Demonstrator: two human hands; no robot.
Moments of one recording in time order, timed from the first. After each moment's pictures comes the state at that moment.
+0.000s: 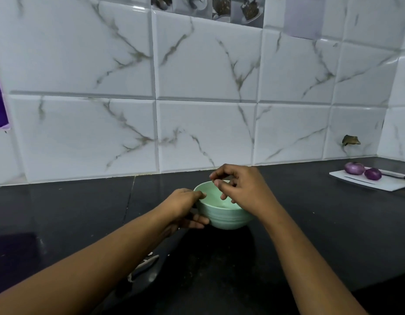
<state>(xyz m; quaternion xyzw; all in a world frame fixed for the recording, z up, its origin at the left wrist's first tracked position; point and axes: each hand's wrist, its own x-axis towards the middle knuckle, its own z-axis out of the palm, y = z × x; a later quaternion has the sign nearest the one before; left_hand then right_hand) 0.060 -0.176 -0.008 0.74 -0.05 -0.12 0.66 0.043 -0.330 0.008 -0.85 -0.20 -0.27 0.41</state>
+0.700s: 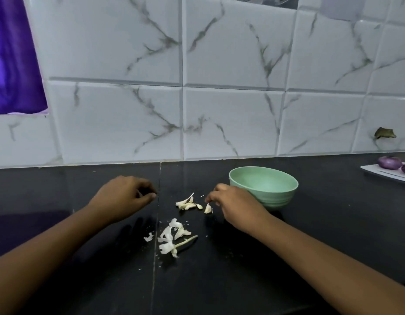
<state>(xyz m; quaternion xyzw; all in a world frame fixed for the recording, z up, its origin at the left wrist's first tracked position) 0.059 0.007 -0.021 0.96 -0.14 0.19 0.12 0.058 -0.257 -0.044 -0.94 -0.26 -0.21 0.04</state>
